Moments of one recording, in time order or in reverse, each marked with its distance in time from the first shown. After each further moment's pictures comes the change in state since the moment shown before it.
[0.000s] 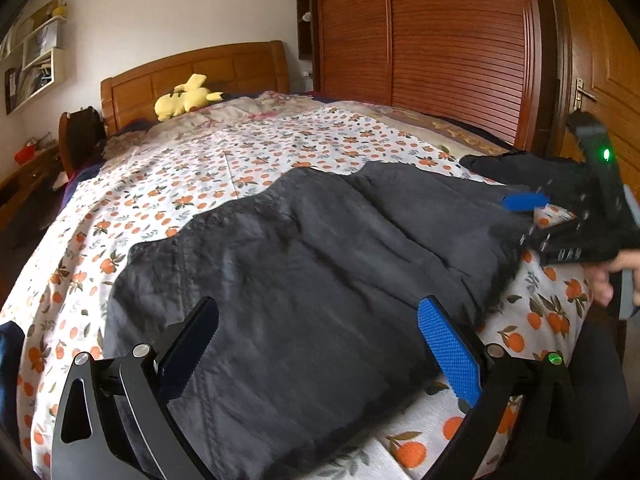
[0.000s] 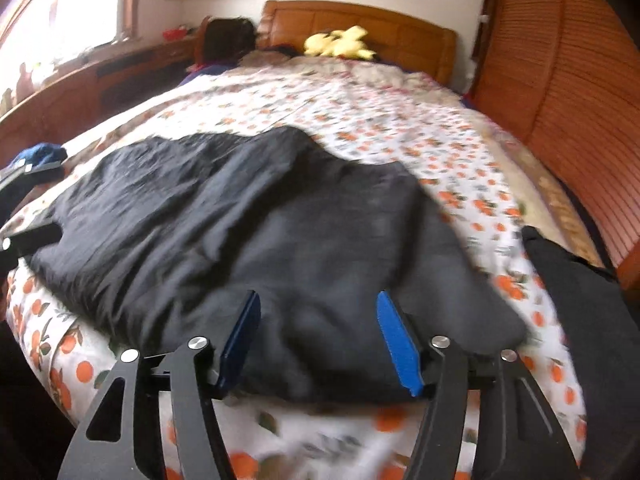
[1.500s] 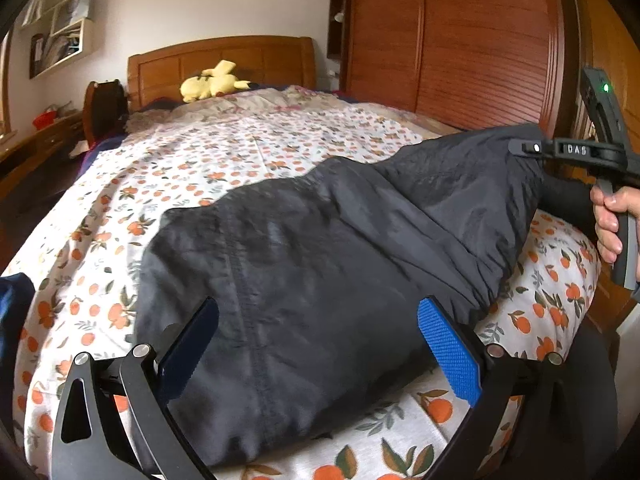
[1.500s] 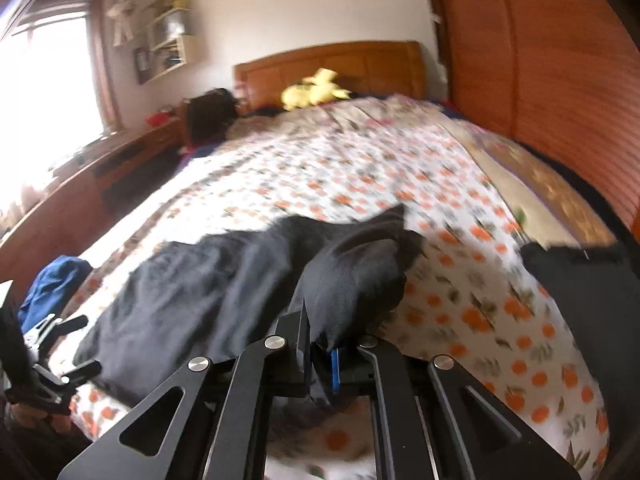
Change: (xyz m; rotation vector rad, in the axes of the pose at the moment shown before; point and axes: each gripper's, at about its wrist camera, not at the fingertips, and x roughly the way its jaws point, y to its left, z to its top) left arm -0.032 0.045 -0.028 -0.116 -0.004 0.030; right arm -0.036 -0.013 0.060 0.224 -0.163 0.137
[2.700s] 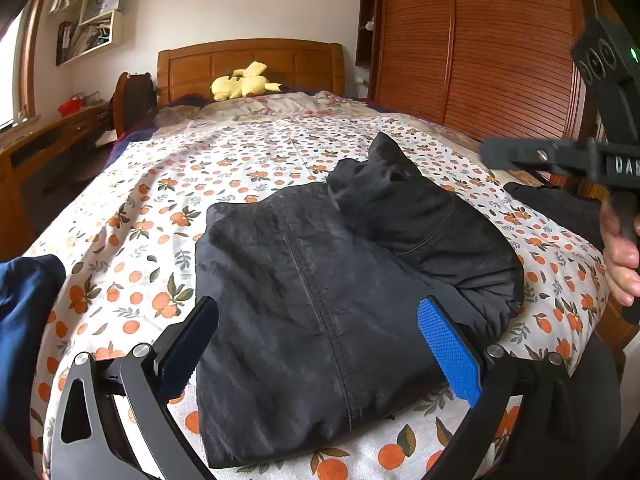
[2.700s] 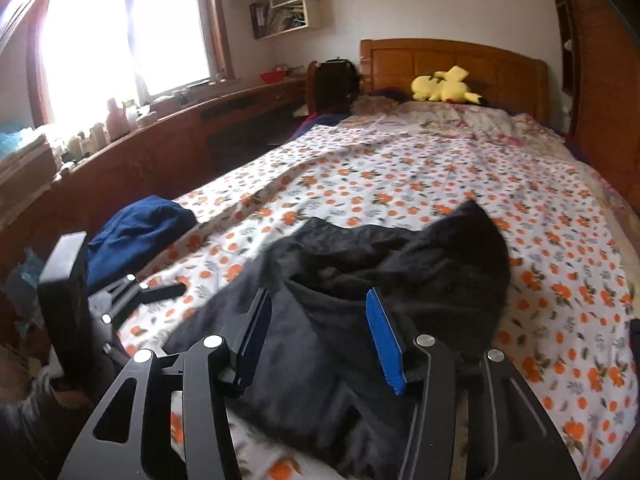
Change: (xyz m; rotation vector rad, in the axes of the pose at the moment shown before) left arm -0.019 0.041 -0.006 -0.055 -0.018 0.065; right arm 0.024 0.153 0.004 -0.236 0.086 0.271
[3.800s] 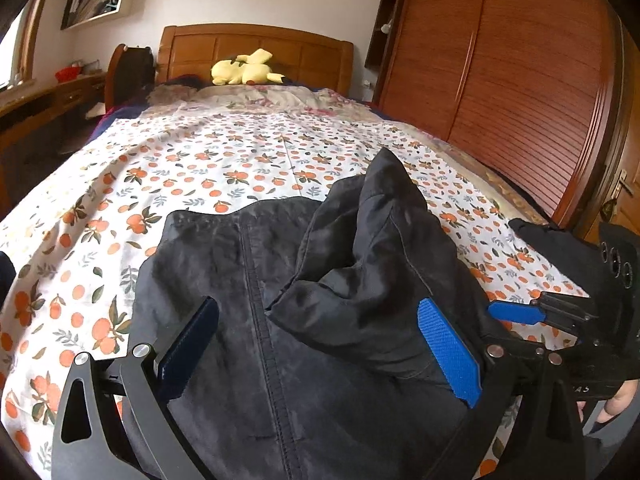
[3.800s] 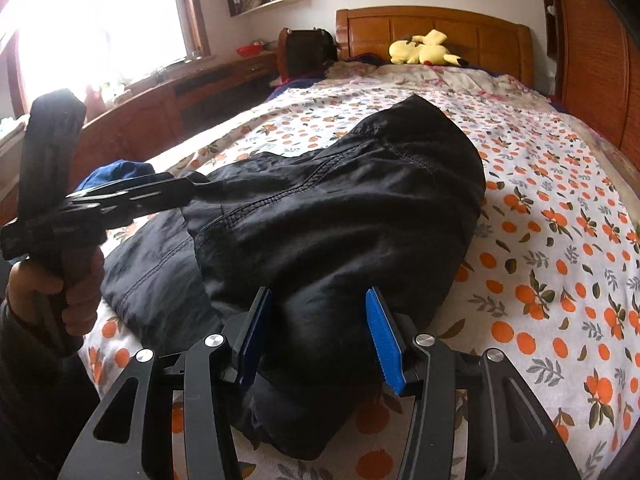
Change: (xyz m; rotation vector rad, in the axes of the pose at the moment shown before) left arm 0.073 -0.010 0.044 -0.118 0.015 -0.057; right arm 0.043 -0.063 -0.080 0.046 0.076 -0.016
